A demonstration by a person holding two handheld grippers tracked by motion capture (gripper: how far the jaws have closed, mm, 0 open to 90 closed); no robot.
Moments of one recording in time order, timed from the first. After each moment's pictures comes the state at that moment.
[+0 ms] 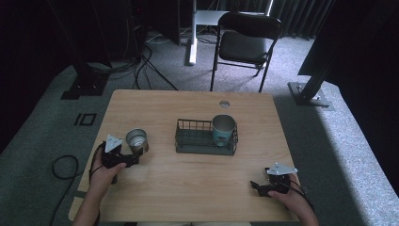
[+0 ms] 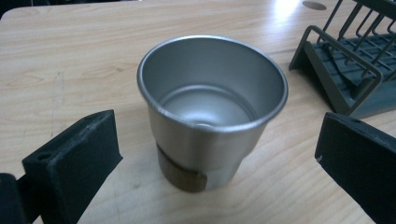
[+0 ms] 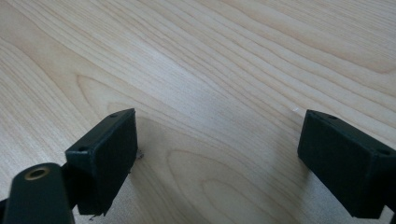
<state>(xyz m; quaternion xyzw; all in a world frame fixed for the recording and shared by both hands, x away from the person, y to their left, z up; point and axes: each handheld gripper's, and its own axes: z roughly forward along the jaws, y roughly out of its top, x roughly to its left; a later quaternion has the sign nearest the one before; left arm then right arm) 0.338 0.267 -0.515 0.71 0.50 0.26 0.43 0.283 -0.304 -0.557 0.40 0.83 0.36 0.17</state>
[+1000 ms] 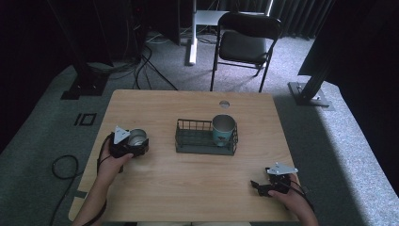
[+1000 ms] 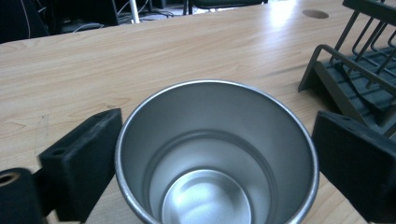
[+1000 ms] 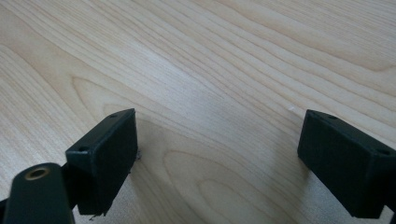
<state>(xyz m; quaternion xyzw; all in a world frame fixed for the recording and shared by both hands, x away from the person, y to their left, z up) 0.369 0.254 -0.518 0.72 0.47 0.29 0.43 0.283 -0.305 -0.557 0.41 0.82 0.35 0.17</state>
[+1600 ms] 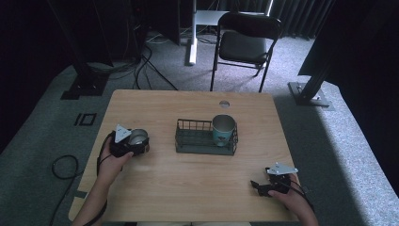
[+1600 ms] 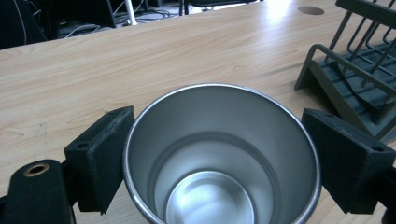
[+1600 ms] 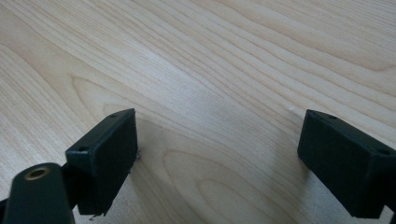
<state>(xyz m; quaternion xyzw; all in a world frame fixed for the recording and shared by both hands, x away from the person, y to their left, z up) 0.371 0.252 -0.511 0.73 0.46 0.28 0.43 0.283 -0.305 -0.557 0.41 0.82 0.35 0.17</state>
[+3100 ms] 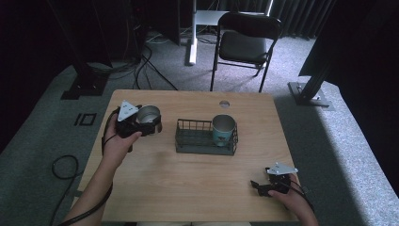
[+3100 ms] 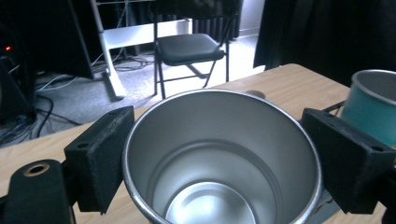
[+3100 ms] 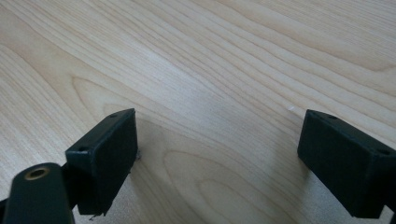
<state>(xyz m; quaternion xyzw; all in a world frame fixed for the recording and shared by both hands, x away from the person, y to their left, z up) 0.378 0.199 -0.398 0.72 0.40 0.28 0.50 0.283 -0.305 -0.557 0.41 0.82 0.35 0.17</state>
